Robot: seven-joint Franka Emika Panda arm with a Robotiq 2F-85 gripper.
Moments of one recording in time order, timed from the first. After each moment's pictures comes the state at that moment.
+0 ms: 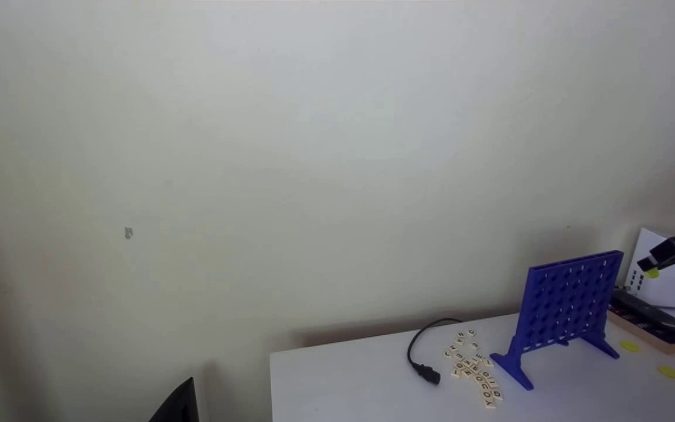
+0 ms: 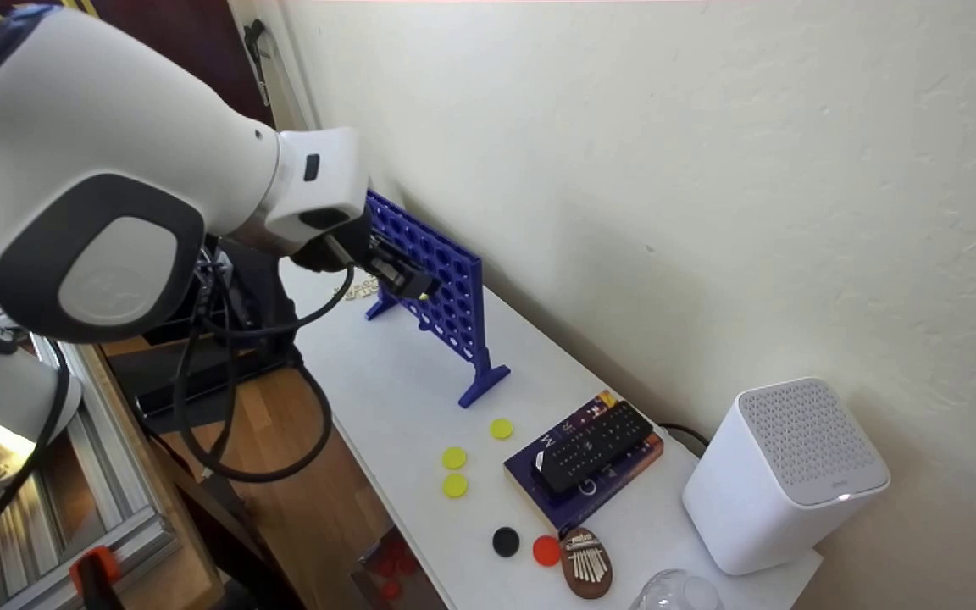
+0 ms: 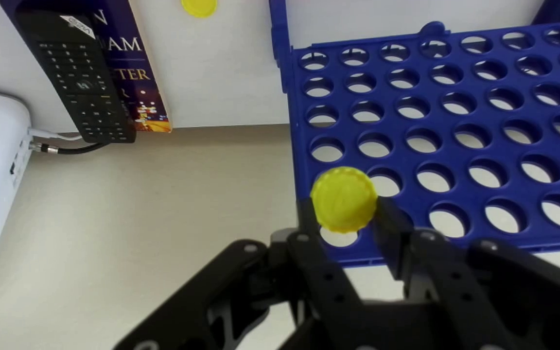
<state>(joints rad) -1.64 0.28 0.65 -2.74 -1.01 3.60 0.15</state>
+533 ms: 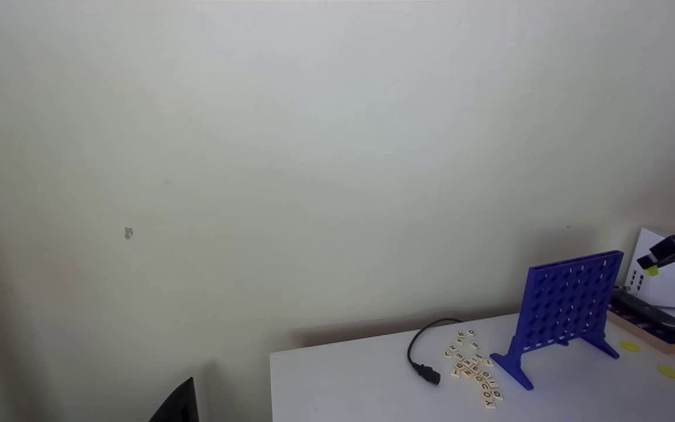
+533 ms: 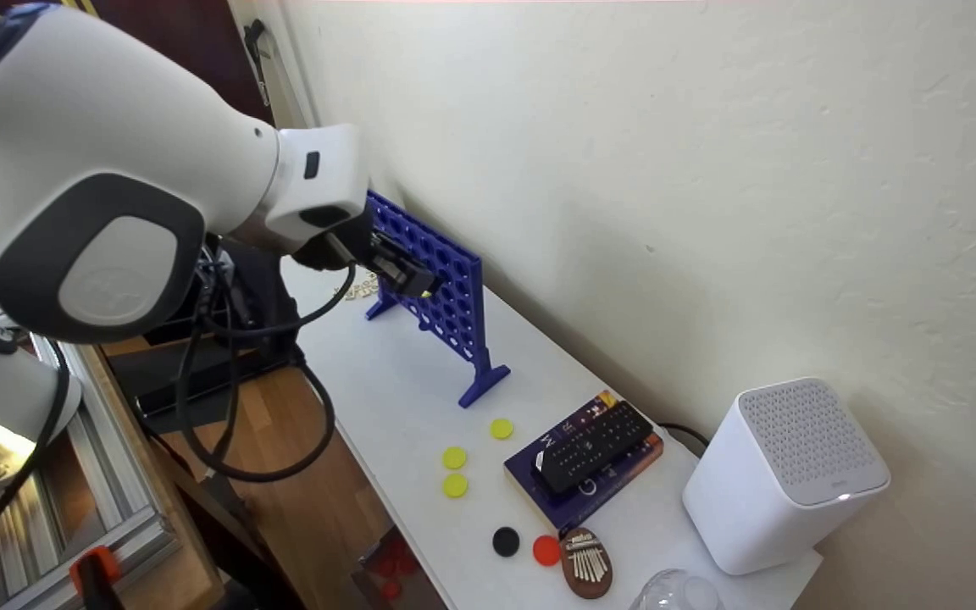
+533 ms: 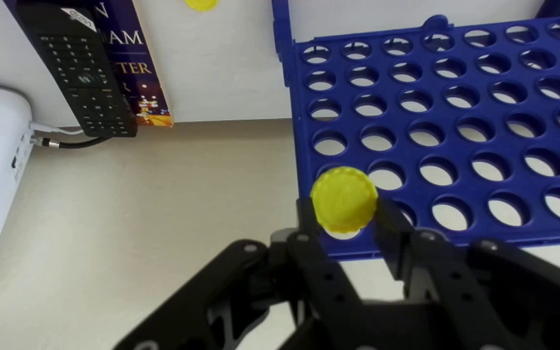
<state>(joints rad) -1.64 0.28 0.65 -2.74 -1.01 3.61 0.15</state>
